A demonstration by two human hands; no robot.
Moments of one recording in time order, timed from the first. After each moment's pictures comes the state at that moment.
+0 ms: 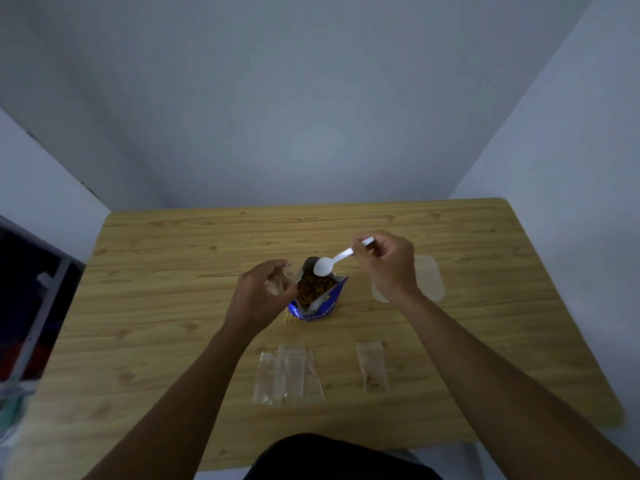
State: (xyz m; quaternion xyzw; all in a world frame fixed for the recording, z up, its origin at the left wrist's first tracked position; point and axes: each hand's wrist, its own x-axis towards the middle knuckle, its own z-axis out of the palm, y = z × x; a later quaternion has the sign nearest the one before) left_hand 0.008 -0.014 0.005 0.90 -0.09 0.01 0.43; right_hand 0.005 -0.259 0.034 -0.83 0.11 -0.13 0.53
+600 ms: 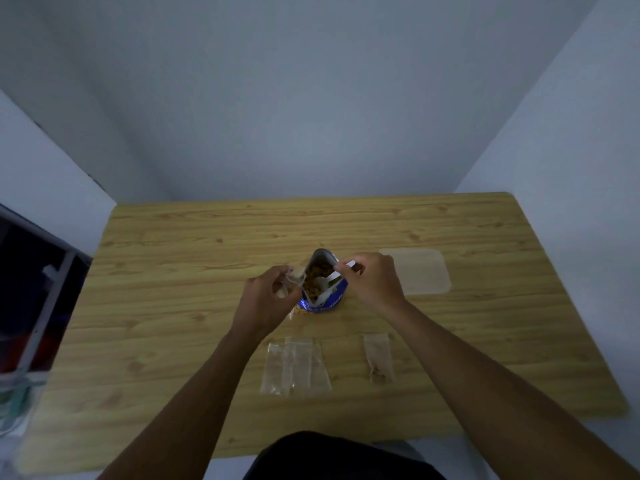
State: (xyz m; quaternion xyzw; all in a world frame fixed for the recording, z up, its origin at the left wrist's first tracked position) left_hand -0.010 -0.004 -0.007 0.89 -0.06 -0.05 0.45; right_hand -0.011 -0.228 0.007 -0.90 0.08 -0.02 0.42
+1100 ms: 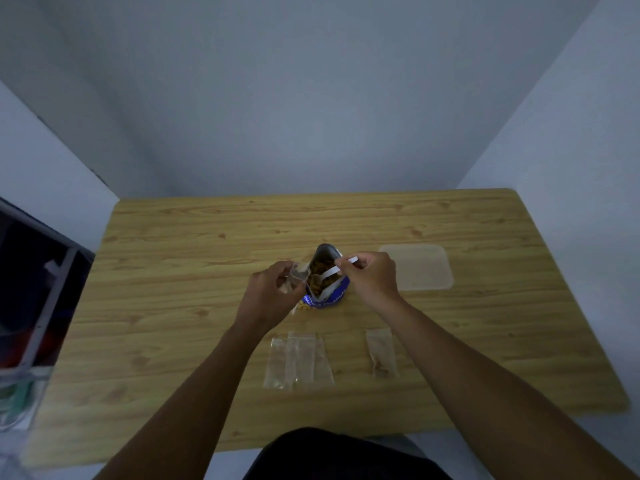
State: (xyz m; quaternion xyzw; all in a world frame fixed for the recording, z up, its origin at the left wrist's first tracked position) left_hand -0.011 -0.002 -0.003 0.89 -0.09 -0.04 0.45; right_hand -0.011 -0.213 -0.006 -0.85 0.20 0.00 0.50
